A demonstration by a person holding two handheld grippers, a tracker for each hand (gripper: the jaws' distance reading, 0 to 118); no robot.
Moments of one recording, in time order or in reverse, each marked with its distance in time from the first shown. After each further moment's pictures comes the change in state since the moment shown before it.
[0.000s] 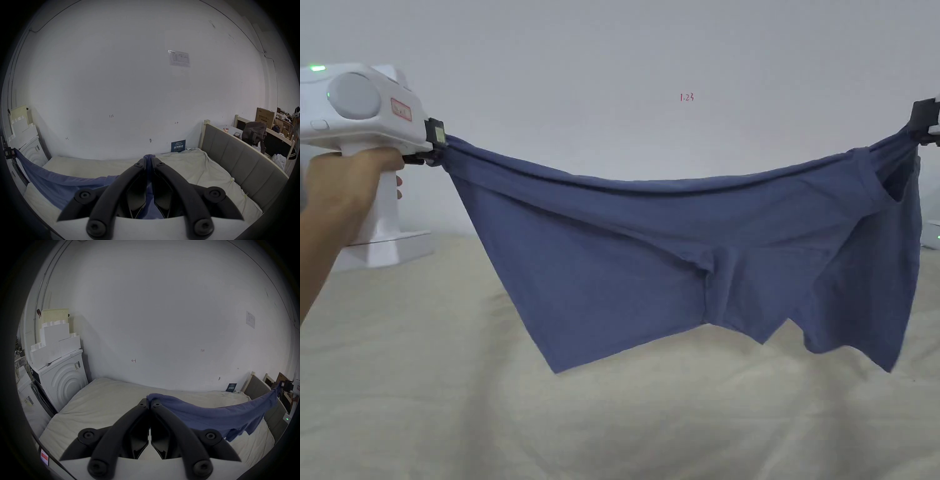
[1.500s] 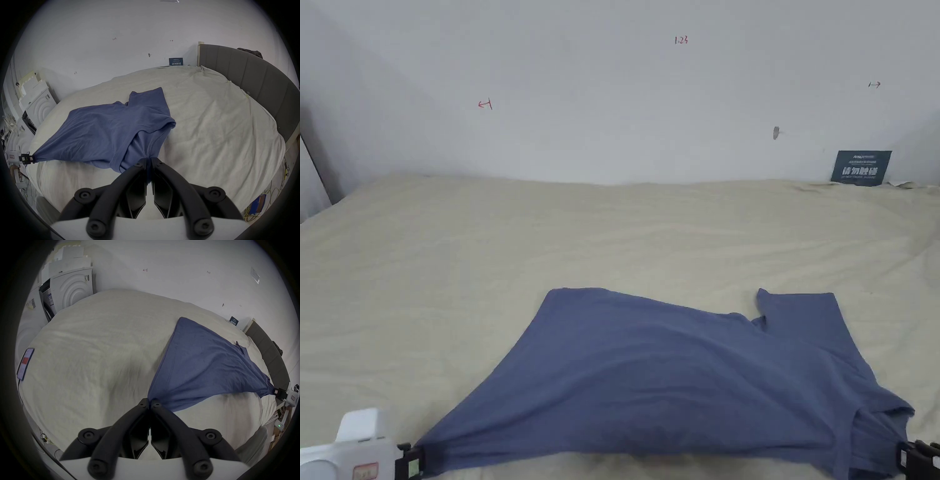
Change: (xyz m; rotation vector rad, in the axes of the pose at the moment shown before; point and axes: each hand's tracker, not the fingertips) left arm -0.088 -0.436 0.174 -0.555 -0.030 0.073; right arm 0.080 -0.411 0.222 -0.486 0.086 -0.030
